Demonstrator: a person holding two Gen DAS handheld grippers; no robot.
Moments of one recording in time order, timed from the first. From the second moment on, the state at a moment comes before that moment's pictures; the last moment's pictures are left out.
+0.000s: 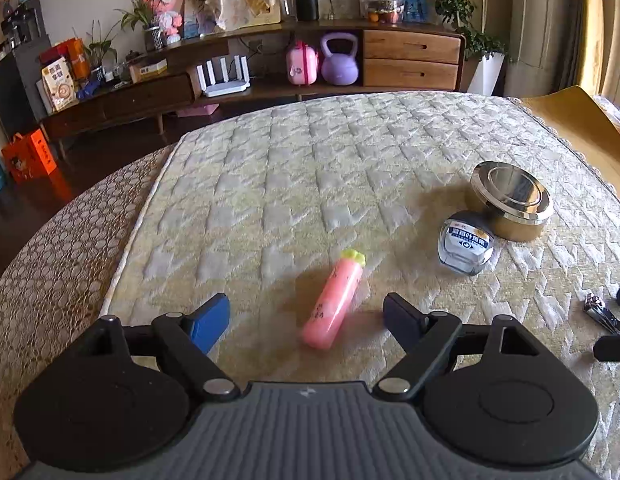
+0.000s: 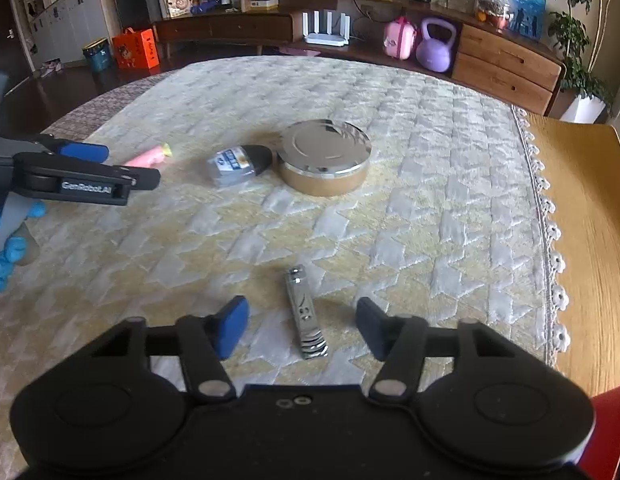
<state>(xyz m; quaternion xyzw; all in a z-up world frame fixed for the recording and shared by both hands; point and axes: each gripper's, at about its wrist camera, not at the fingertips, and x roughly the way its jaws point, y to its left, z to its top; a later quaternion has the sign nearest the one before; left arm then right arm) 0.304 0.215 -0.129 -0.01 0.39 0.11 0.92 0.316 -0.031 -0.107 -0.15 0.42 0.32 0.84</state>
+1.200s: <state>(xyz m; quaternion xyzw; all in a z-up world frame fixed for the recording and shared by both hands) 0.259 0.149 -0.103 -0.02 0.40 0.04 0.91 0.269 -0.074 -0.082 -0.09 0.40 0.29 0.86</state>
